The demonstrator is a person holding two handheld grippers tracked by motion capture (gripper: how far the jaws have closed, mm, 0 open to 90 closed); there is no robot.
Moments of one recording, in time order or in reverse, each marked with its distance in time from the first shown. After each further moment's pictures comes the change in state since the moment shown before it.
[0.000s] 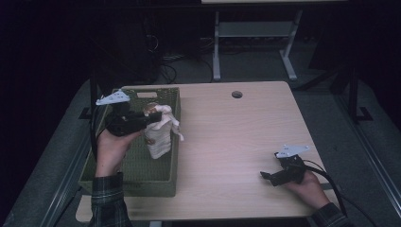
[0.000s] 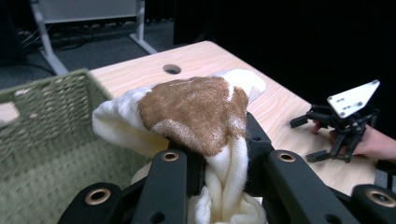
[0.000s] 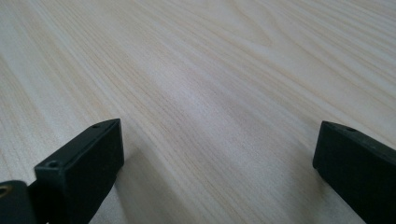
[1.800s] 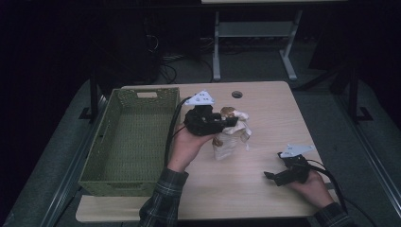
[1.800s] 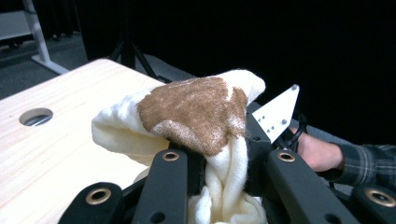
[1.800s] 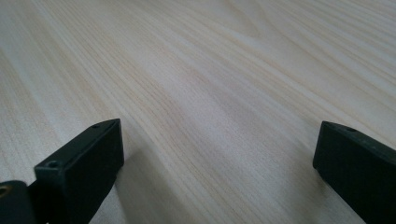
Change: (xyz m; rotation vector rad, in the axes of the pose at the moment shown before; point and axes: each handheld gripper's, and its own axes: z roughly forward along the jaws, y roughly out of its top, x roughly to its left) left arm -0.109 0.018 0.147 0.020 -0.278 0.163; right arm -0.009 -0.005 -0.006 -0.001 0.008 -0.006
